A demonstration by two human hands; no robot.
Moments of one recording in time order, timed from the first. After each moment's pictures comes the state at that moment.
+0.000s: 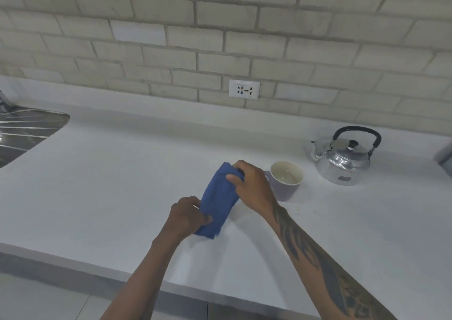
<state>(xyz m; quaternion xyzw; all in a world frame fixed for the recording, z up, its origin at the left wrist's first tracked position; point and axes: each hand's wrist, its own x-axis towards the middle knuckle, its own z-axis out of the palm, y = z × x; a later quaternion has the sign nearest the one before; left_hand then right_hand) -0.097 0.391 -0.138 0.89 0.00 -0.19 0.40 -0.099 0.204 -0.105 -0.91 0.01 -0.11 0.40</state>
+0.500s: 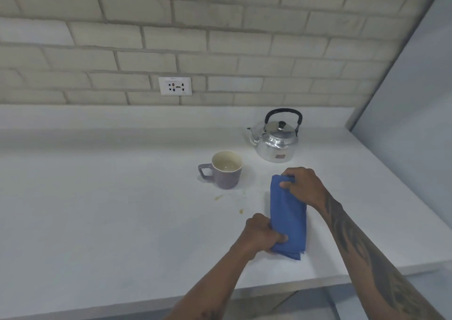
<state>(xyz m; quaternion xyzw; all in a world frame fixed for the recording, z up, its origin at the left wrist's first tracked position) -0.207 0.171 -0.151 0.76 -0.19 -0.44 0.44 -0.220 -0.007 -0.109 -0.92 0.26 -0.05 0.29</state>
